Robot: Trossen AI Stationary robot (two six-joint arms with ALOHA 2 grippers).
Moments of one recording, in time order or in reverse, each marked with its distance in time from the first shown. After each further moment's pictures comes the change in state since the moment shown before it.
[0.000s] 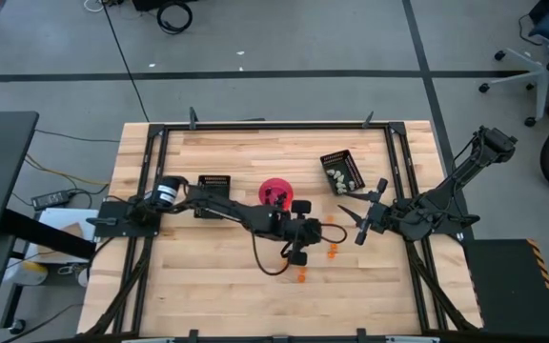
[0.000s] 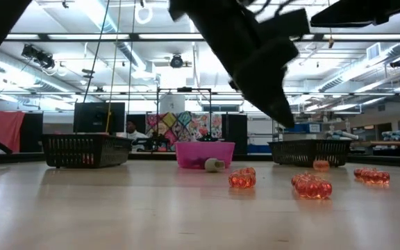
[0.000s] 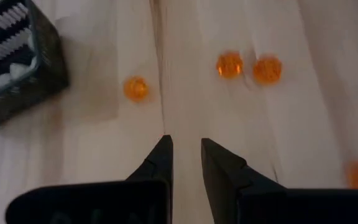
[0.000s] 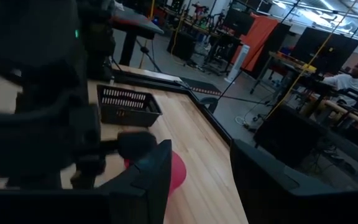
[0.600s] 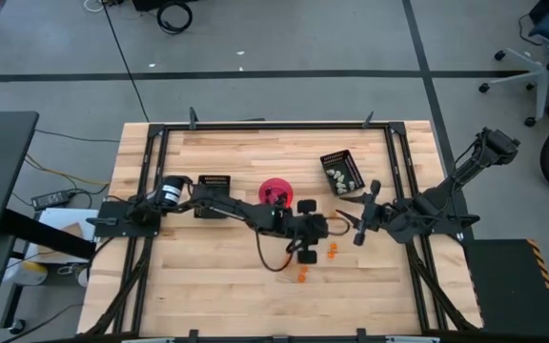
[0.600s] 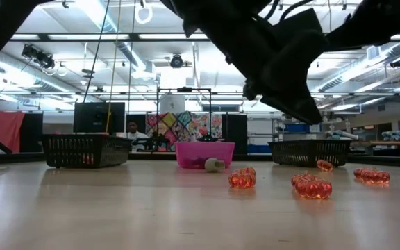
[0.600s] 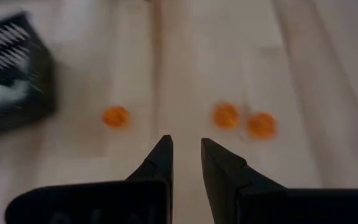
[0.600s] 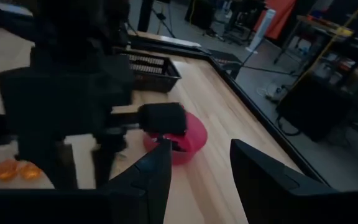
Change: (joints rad) left arm 0.027 0.042 0.002 0.181 0.076 -0.082; right arm -0.059 0.008 0.000 -0.235 -0.138 0.246
